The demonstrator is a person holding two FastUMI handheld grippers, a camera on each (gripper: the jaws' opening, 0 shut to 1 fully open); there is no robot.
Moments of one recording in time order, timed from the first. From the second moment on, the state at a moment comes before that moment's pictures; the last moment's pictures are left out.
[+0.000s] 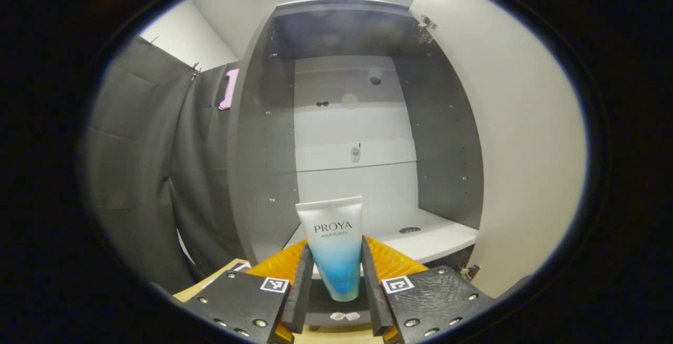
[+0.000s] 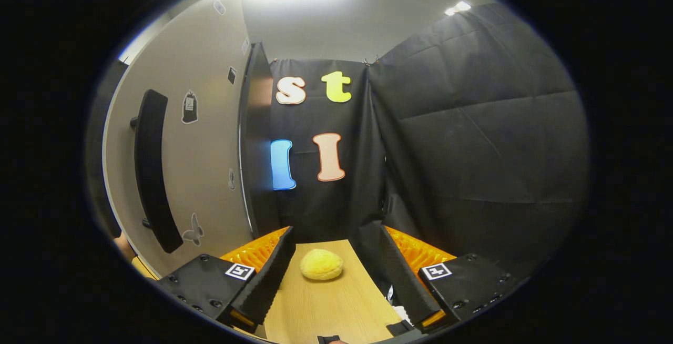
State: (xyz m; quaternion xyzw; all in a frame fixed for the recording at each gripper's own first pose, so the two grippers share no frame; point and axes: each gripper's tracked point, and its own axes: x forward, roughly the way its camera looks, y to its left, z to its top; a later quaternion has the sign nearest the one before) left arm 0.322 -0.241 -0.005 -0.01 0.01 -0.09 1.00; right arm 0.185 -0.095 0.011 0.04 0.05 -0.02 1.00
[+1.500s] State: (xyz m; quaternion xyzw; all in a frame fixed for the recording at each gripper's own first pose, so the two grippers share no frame) left arm 0.229 -0.227 -0.129 -0.03 0.11 -0.07 0.99; right arm 0.165 -0.091 -0.056 0.04 0.11 0.01 0.99
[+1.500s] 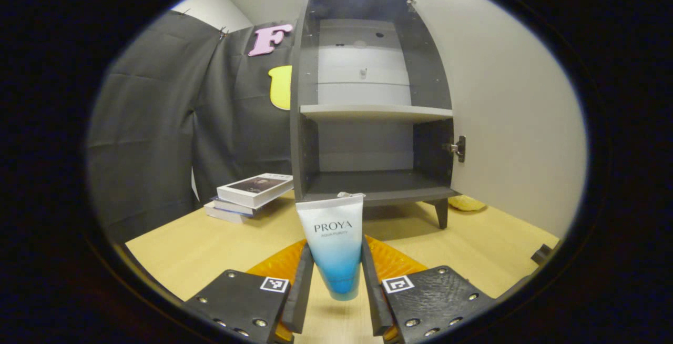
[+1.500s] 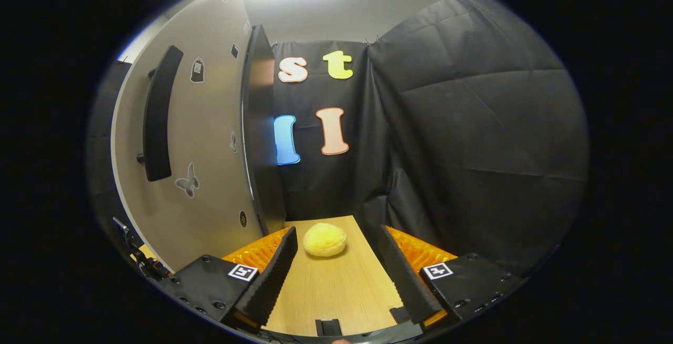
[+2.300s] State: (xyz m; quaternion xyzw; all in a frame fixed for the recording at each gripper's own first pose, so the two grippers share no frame) left arm 0.208 -0.215 -0.159 -0.02 0.15 -0.03 0.99; right arm 0.171 -0.065 -0.052 0.01 0.12 0.03 0.99
